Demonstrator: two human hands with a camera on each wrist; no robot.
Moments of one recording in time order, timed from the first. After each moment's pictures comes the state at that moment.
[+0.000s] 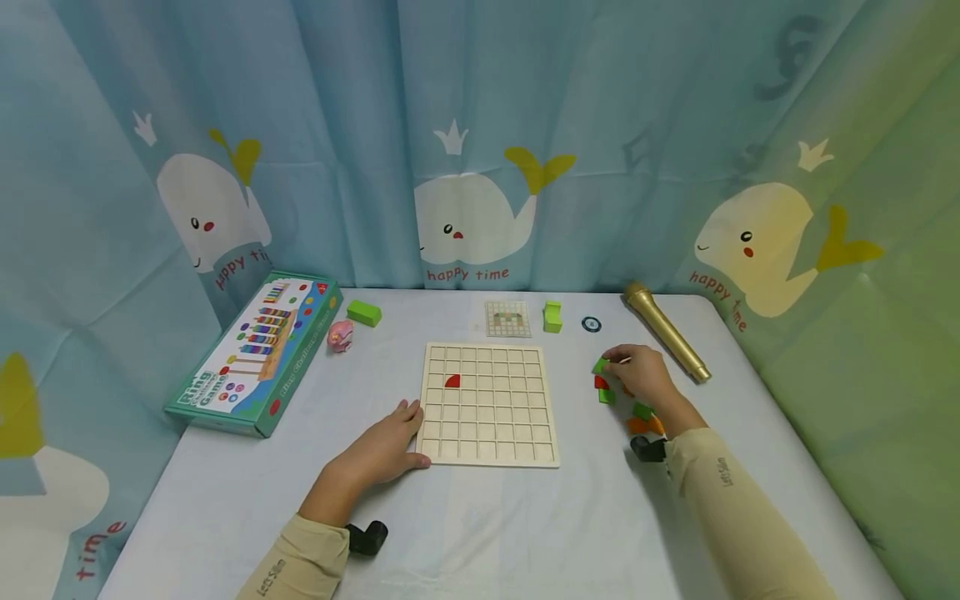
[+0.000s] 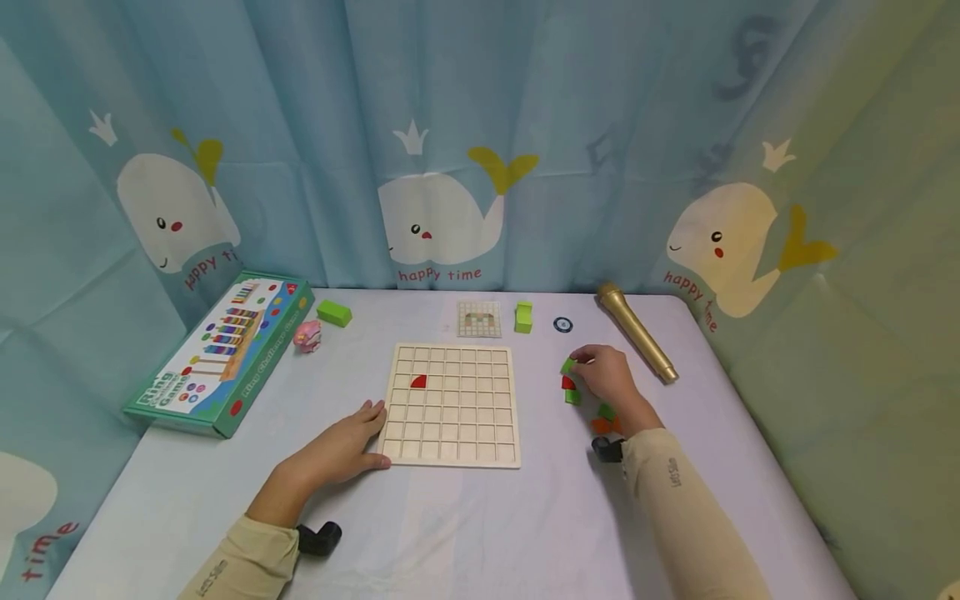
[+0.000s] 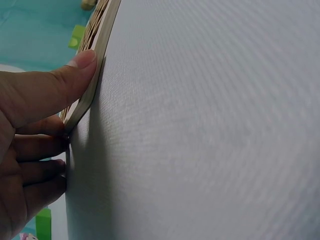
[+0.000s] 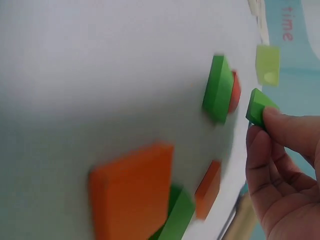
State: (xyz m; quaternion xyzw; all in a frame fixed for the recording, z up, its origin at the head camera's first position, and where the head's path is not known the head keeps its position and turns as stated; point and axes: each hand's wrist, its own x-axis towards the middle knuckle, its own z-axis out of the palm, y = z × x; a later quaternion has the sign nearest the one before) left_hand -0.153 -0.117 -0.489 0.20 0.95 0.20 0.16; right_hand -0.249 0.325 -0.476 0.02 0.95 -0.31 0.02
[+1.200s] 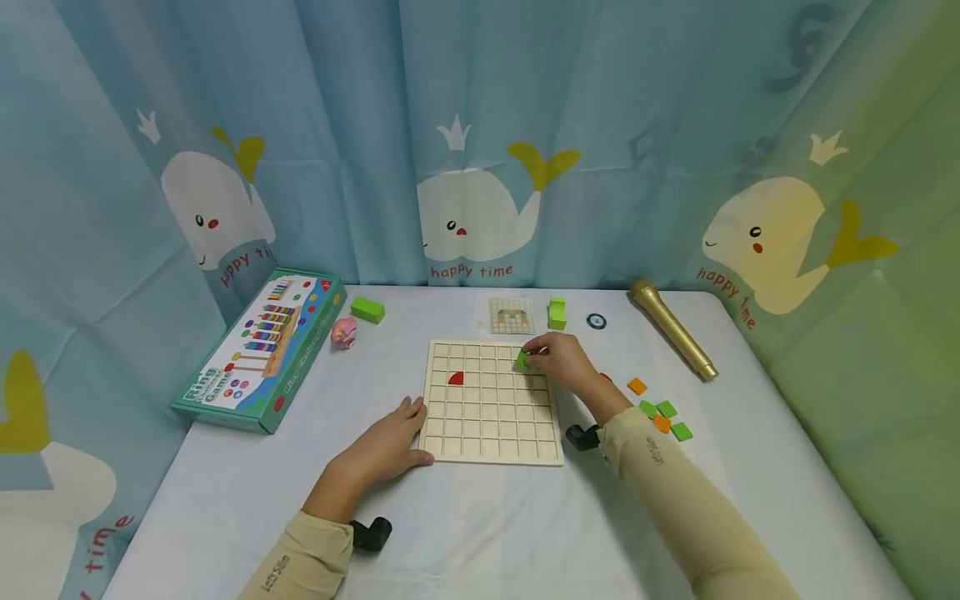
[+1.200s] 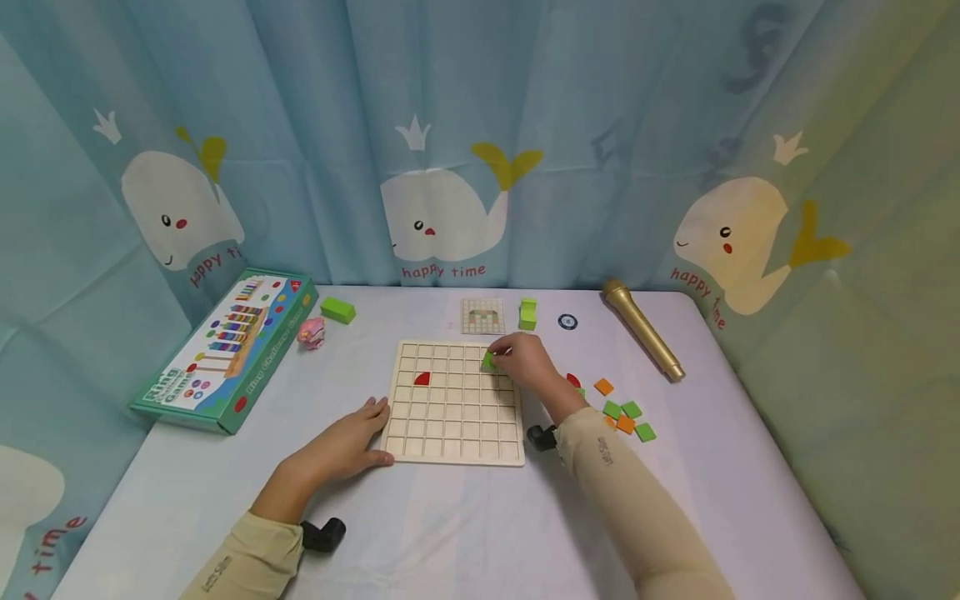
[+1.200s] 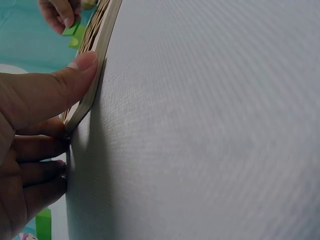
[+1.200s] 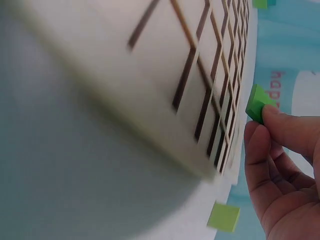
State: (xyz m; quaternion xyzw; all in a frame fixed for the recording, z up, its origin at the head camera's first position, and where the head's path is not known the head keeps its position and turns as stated) left_hand -0.153 -0.116 -0.486 0.20 0.95 0.20 0.15; right_hand -0.269 0.198 -0.467 -0.09 0.93 -0.34 0.06
